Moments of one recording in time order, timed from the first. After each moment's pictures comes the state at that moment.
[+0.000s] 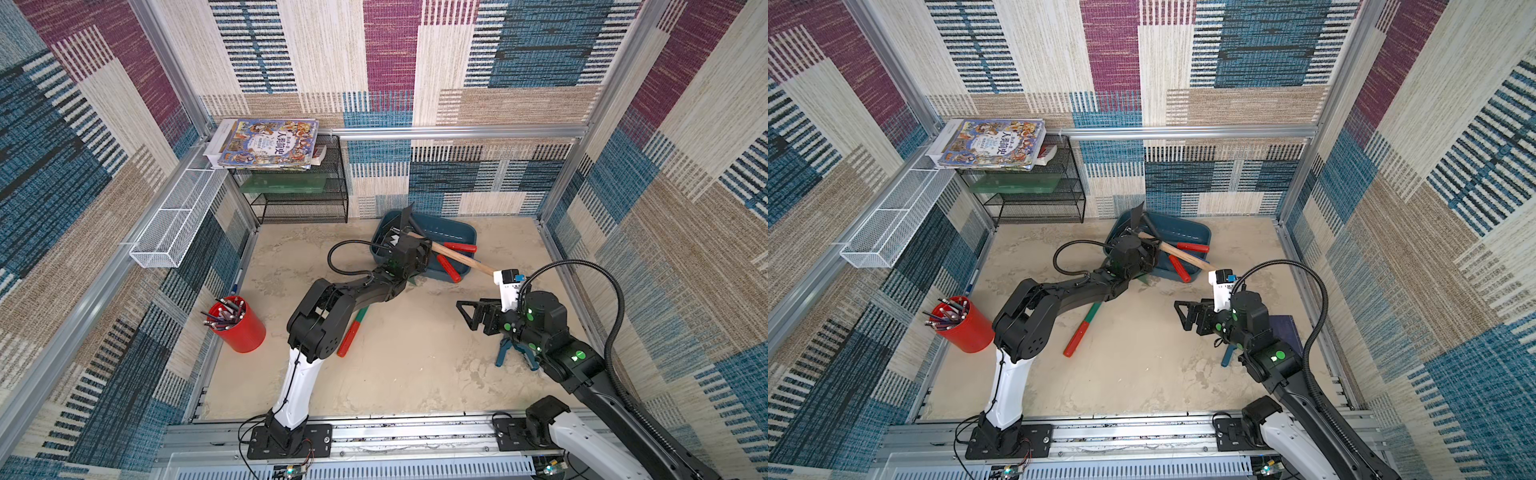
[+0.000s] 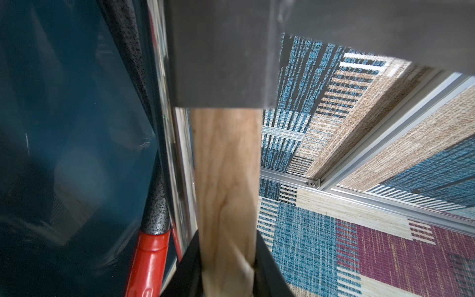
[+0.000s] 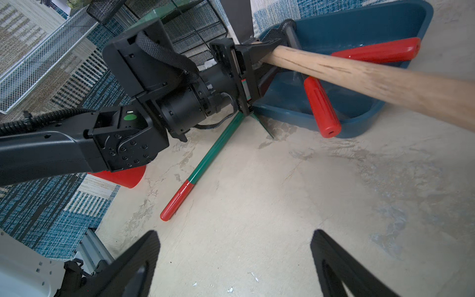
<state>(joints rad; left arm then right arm) -0.67 2.17 1.50 0.43 -0.08 -1.69 0.43 0.70 0.63 -0.34 -0.24 0.48</state>
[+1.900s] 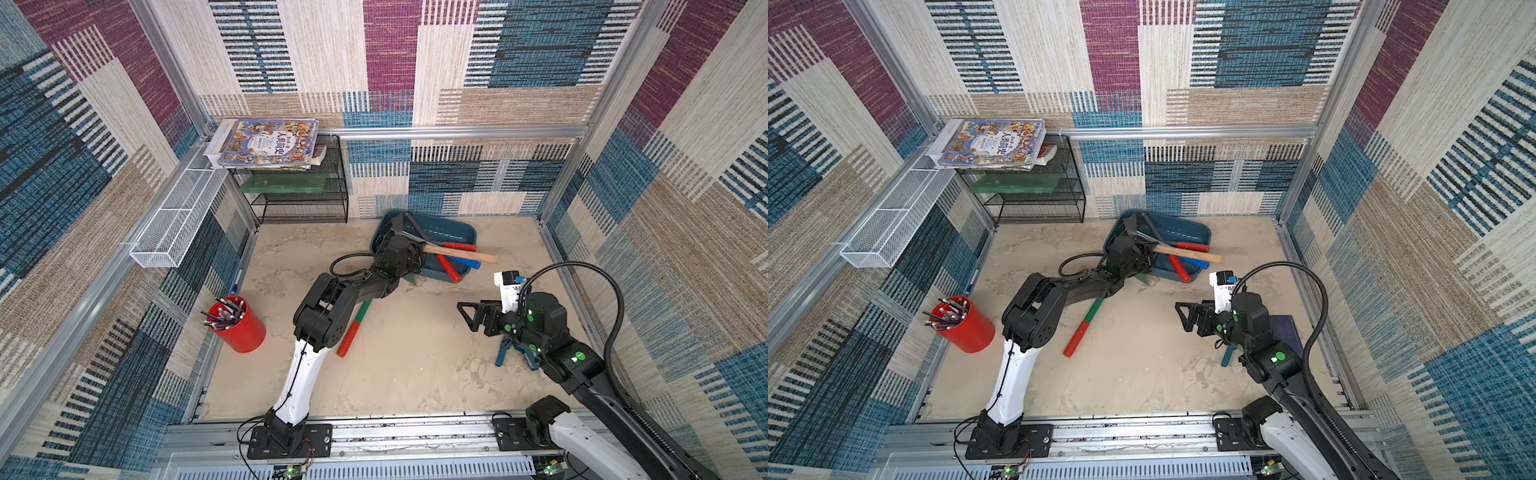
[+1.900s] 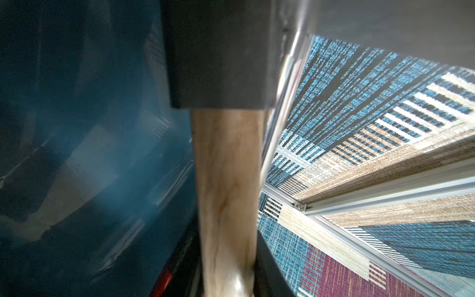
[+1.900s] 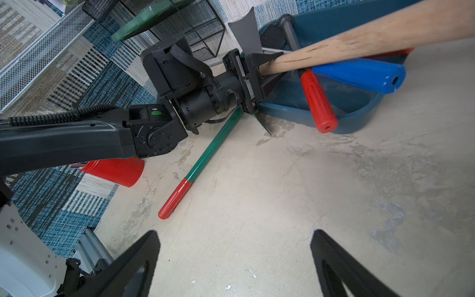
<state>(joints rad) -0.60 2.28 1.53 0.48 0.08 -1.96 0.42 0.70 0.61 -0.34 -0.25 0.48</state>
